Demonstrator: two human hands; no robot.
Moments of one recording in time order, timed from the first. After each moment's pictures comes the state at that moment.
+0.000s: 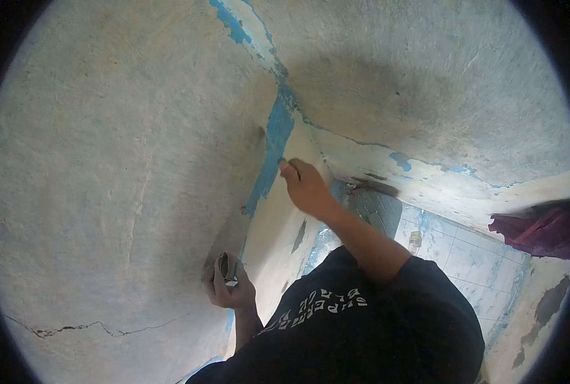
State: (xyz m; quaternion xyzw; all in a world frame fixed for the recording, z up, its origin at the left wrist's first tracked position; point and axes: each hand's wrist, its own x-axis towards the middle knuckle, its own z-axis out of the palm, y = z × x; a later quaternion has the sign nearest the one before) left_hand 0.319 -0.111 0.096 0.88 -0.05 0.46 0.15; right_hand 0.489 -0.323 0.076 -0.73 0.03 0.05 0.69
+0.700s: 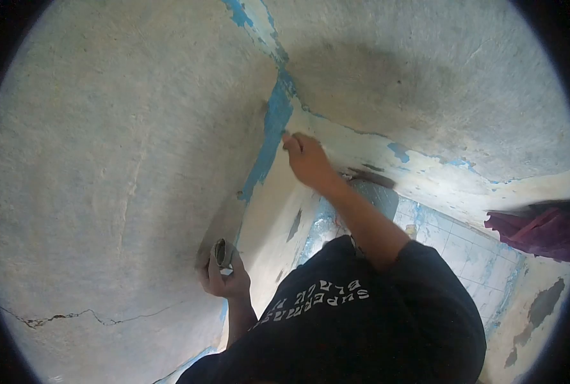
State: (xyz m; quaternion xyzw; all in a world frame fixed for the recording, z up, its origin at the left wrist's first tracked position) left_hand 0.311 -0.111 0.094 0.88 -0.01 0.43 0.18; right_hand 0.504 -0.330 0.072 -0.75 0.04 0.02 0.66
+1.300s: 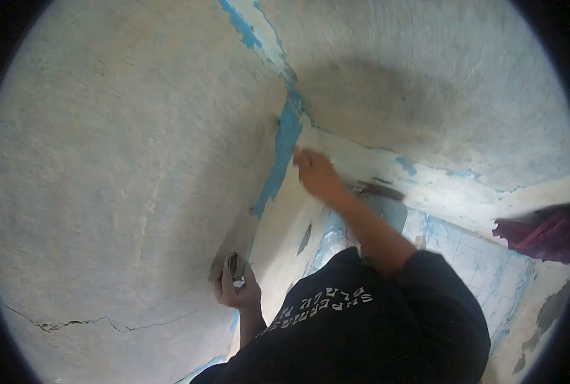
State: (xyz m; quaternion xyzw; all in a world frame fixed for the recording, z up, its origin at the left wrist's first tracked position) left_hand 0.316 -0.111 0.101 0.88 -0.03 0.44 0.15; right_hand 0.508 -0.327 0.065 -0.72 0.06 0.04 0.69
